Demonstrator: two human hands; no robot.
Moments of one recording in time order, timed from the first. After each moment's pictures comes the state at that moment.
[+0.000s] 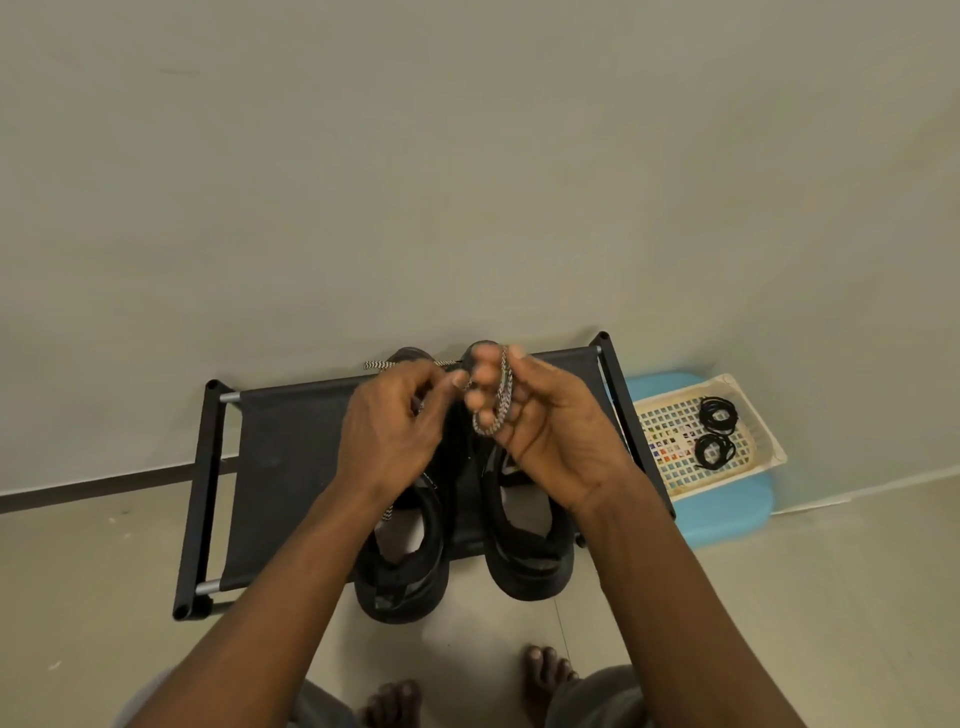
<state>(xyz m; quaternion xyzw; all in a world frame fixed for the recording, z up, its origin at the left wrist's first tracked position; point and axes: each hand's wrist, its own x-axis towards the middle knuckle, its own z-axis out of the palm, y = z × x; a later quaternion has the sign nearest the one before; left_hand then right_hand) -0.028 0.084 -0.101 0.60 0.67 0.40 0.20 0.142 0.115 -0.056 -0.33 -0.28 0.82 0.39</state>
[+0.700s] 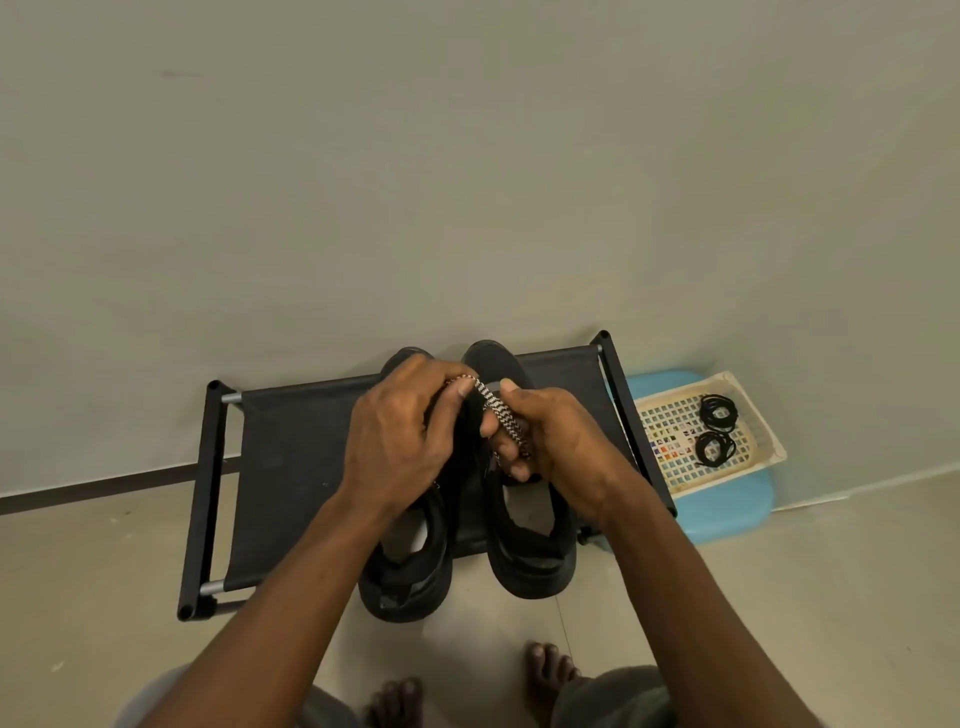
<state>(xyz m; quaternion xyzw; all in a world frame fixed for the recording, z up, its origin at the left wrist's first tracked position) -0.025 0.078 -0.097 0.67 0.60 0.41 0.11 0.155 0.112 -0.068 -0.45 -0.49 0.71 0.24</state>
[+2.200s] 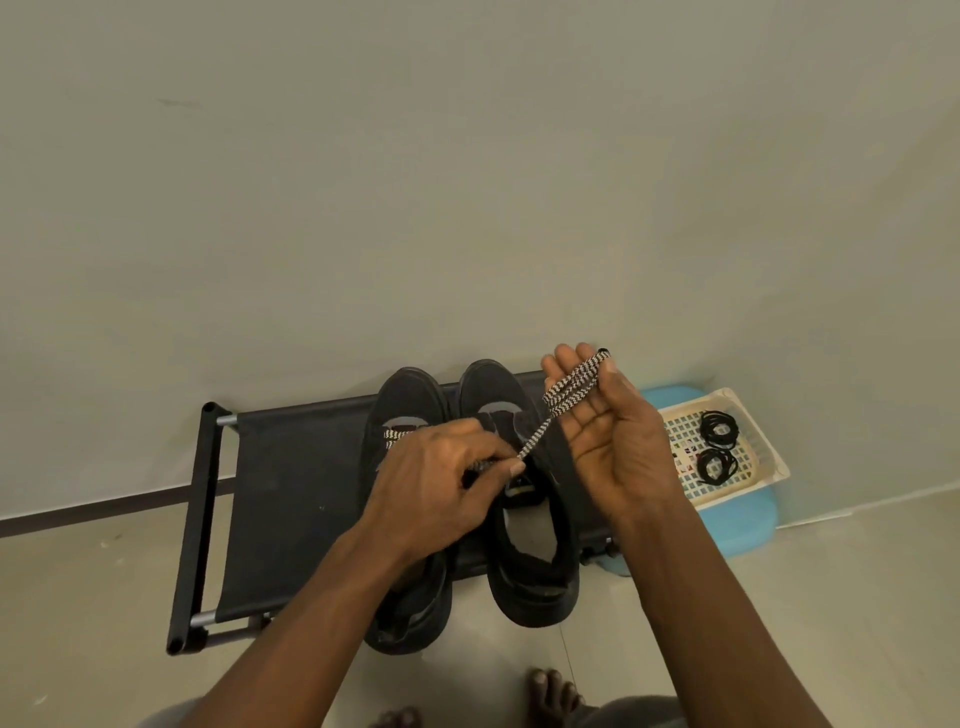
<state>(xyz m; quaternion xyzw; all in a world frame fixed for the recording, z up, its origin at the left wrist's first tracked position) -0.009 0.074 -0.102 0.76 0.54 0.30 0.20 0.172 0.131 -0.072 -0.37 -0.16 0.72 0.57</state>
